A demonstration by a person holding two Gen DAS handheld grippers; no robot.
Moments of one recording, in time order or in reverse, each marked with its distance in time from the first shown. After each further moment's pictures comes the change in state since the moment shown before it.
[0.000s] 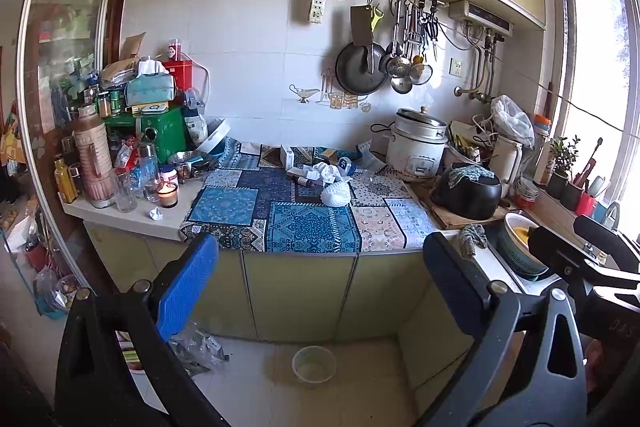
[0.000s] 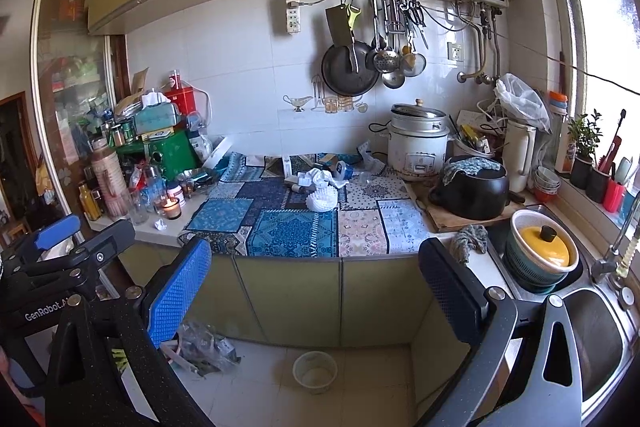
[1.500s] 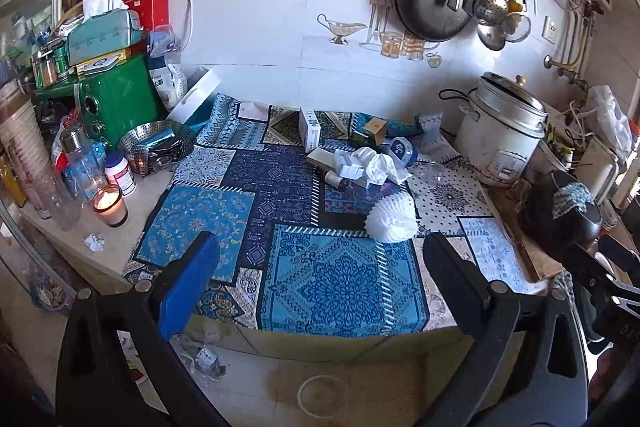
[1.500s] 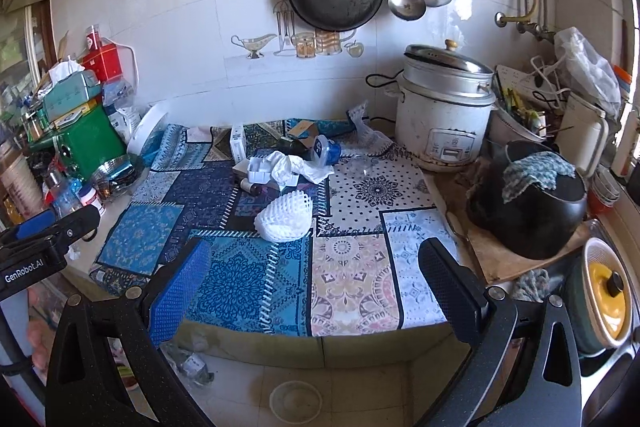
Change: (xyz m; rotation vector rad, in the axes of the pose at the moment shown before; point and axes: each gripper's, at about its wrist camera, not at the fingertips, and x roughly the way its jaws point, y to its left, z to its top) left arm 0.401 0.052 0.088 -0.064 0.227 0.107; right arm 0.330 -0.058 0.064 0.007 0.226 -0.036
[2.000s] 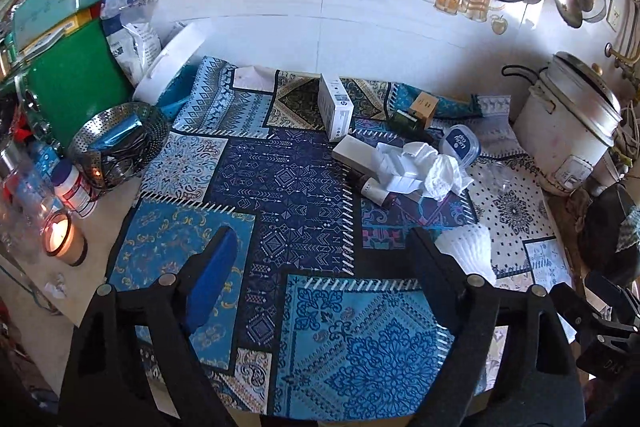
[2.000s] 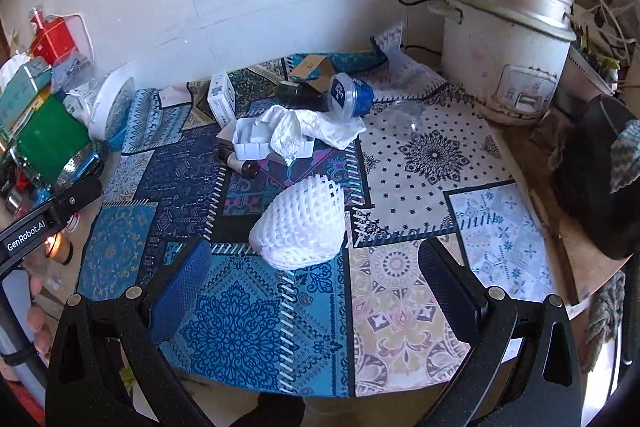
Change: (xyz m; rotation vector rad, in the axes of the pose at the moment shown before) left arm 0.196 0.038 0.061 -0.006 0.188 0.022; right arm 0.180 0.013 0.039 0.103 0.269 0.041
